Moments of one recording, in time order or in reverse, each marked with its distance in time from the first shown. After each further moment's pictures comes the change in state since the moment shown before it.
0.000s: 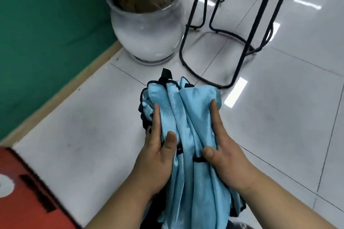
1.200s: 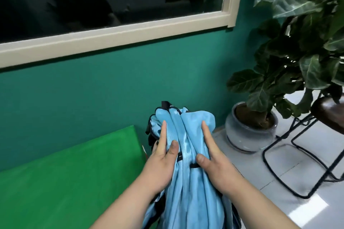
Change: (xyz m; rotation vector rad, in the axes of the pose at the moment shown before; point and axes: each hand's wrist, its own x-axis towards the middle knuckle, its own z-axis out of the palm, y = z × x) left_hand -0.448 0.232 -0.474 -0.001 0.524 0.055; right_hand -0.142 -0.591 0.300 -0.047 -0.392 -0.347
